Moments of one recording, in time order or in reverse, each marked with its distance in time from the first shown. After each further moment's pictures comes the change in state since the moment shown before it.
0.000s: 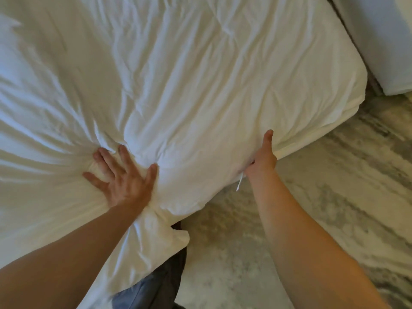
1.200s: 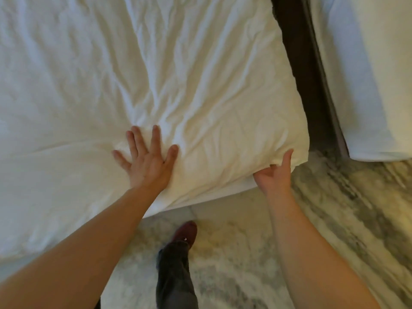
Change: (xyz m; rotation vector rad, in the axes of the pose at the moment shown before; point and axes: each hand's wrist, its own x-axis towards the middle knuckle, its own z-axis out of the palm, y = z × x) left_hand 0.005 0.417 0.033 -0.280 -0.137 -0.074; right_hand 0.268 -0.303 -0.093 0.217 -0.466 0.084
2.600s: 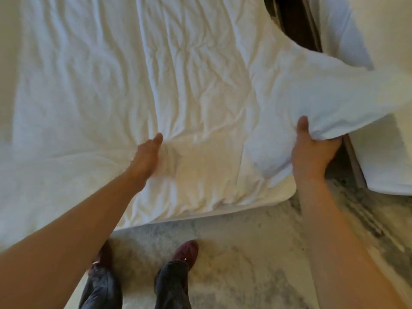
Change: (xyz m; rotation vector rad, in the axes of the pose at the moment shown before) left_hand 0.012 0.043 -0.054 -0.722 -0.180 -0.254; right_hand -0.052 -0.098 0.093 -0.618 -0.049 -1.024
